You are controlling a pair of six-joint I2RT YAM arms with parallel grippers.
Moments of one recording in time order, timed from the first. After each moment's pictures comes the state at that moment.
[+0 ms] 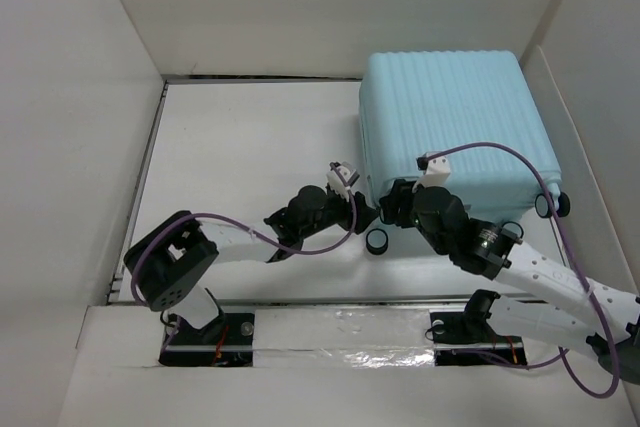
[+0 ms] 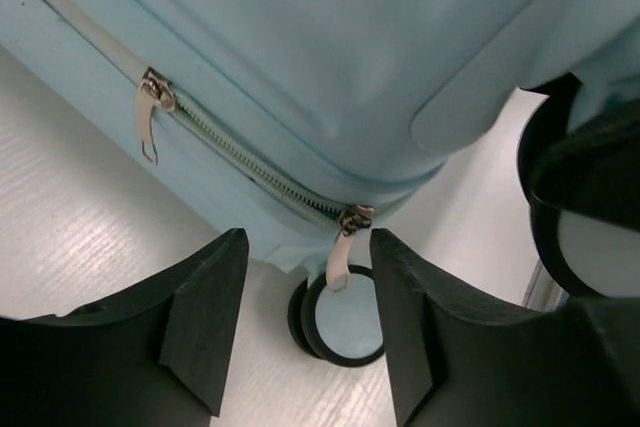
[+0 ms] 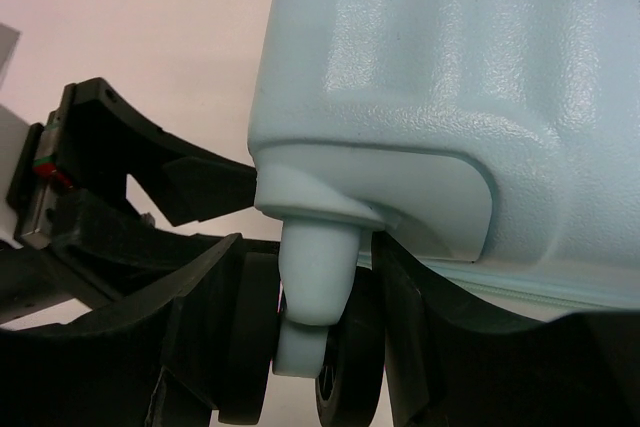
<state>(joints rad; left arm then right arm) -0.93 1.53 0.63 0.68 0.08 -0.38 0.92 0.88 0.77 -0.37 0.56 0.55</state>
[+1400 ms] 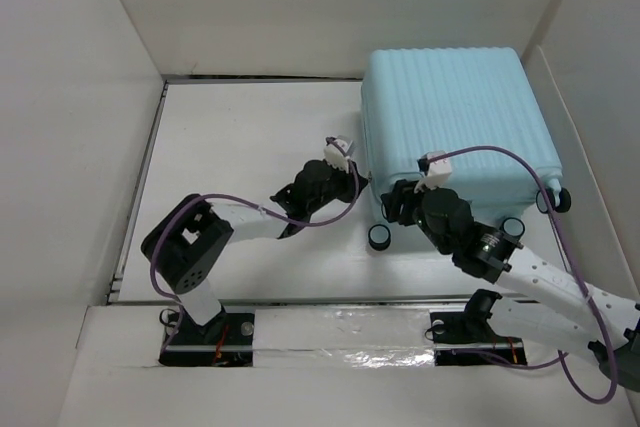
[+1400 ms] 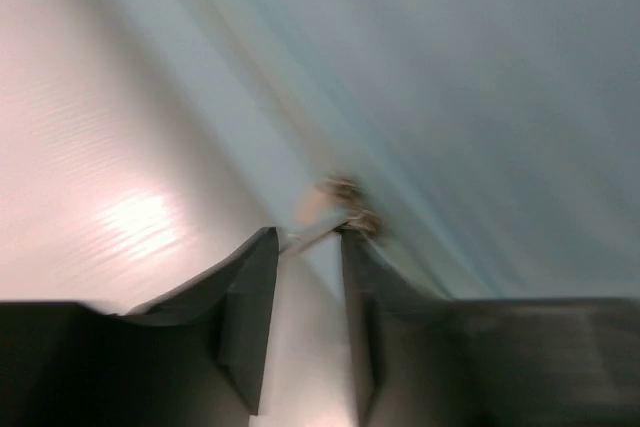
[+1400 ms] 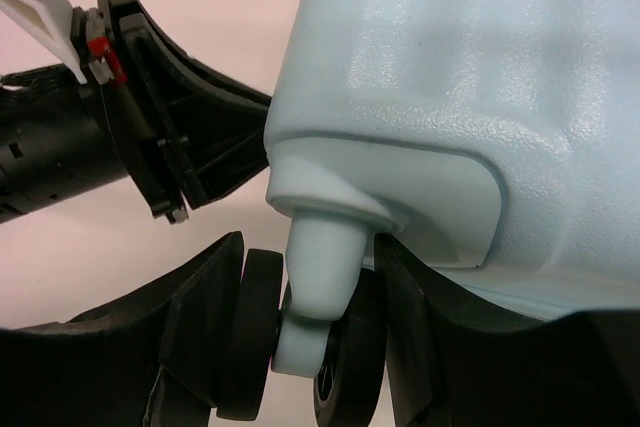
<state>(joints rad) -0.82 1.67 0.82 0.58 -0.01 -0.36 0.89 0.83 0.69 -0.24 0.46 0.43</state>
